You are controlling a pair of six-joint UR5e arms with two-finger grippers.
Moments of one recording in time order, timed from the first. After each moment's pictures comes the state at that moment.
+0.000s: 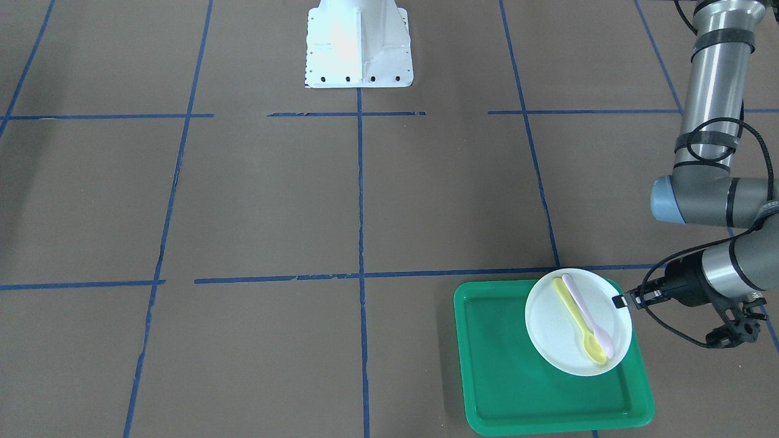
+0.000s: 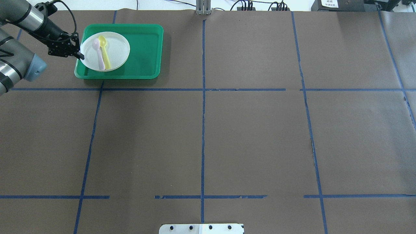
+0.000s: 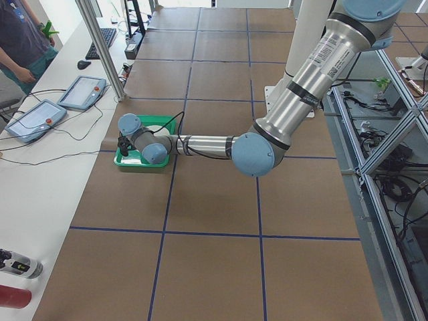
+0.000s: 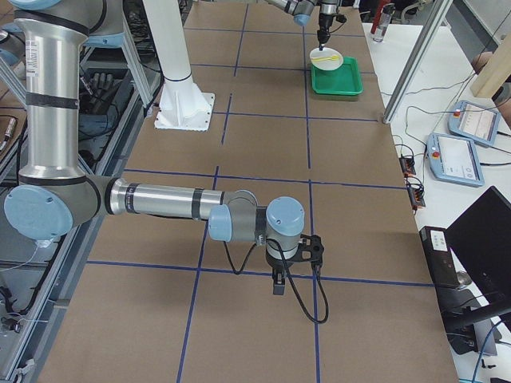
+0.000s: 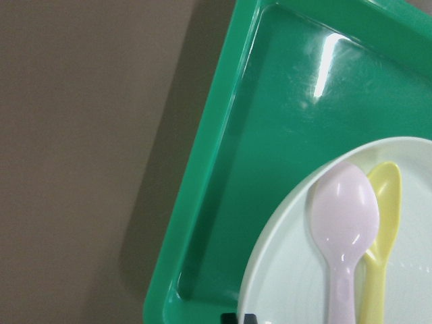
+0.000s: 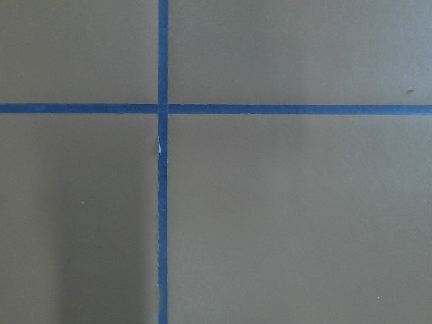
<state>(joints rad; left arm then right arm) -1.14 -2.20 -0.91 -2.32 -2.50 -1.15 1.58 -1.65 1.61 -1.51 2.28 0.03</state>
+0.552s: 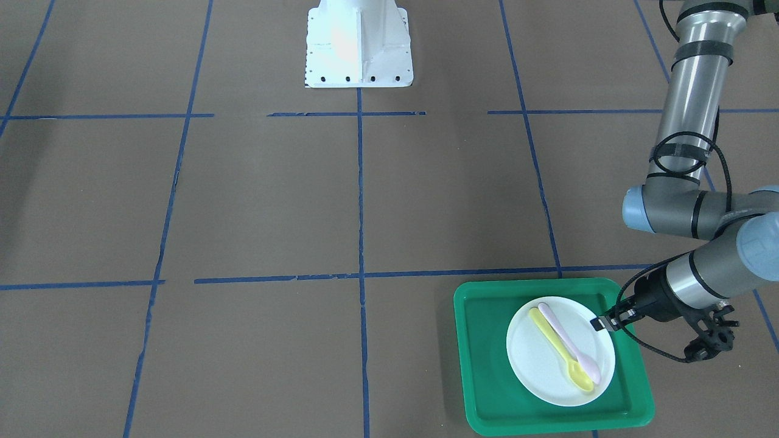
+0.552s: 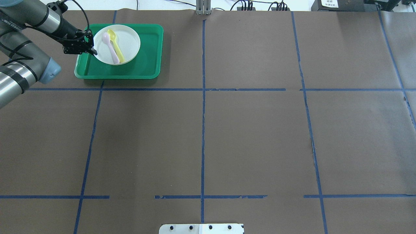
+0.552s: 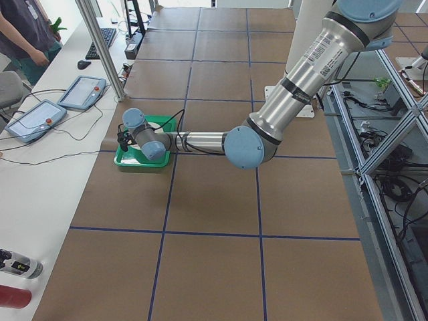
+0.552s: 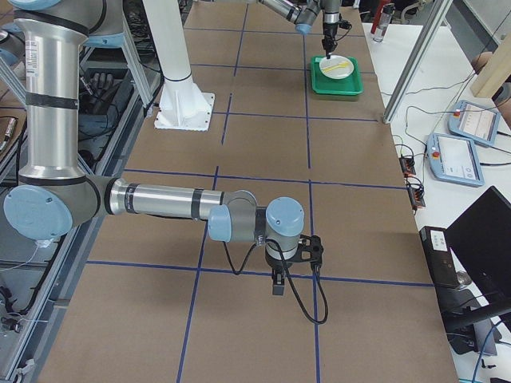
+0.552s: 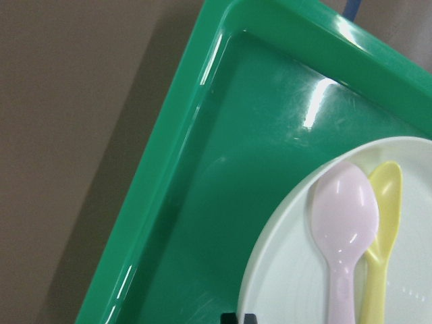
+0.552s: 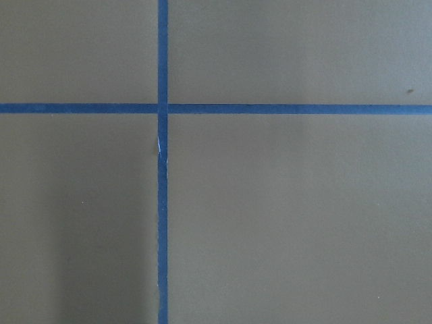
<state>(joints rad) -1.09 -2.25 -0.84 -2.49 -2.37 -1.35 1.58 -1.65 1.61 -1.51 2.28 0.03</state>
